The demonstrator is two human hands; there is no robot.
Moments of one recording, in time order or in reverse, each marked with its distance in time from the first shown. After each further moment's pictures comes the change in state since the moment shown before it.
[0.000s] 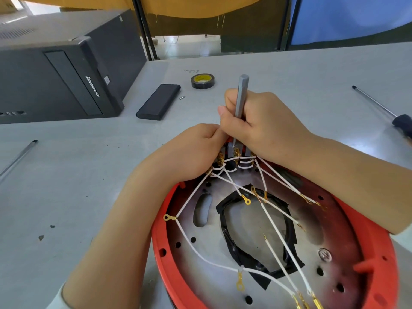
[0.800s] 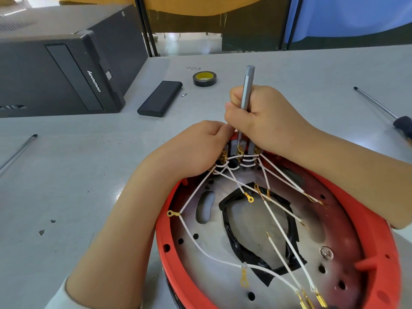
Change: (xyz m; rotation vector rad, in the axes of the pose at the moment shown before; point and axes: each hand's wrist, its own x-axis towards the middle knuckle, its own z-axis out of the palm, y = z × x) left_hand 0.001 -0.001 0.001 -0.030 0.012 0.002; right_hand 0.008 0.001 0.001 0.120 -0.006 0.144
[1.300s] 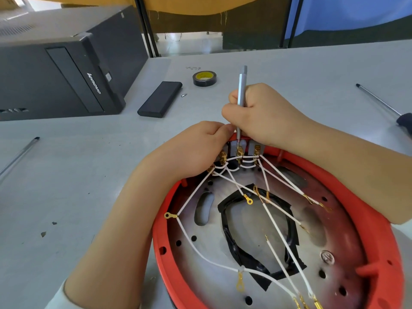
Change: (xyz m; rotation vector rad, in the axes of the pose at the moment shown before) left_hand 0.003 0.000 0.000 -0.019 -0.035 -0.040; right_hand 0.009 -0.002 -0.001 0.018 -0.060 0.204
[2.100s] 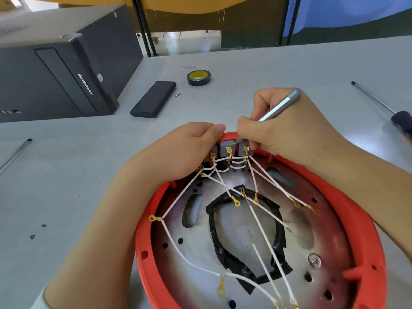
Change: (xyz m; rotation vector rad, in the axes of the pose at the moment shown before) left_hand -0.003 -0.001 0.000 0.031 0.013 -0.006; right_hand -0.040 0.006 -0.021 0.203 0.115 0.115
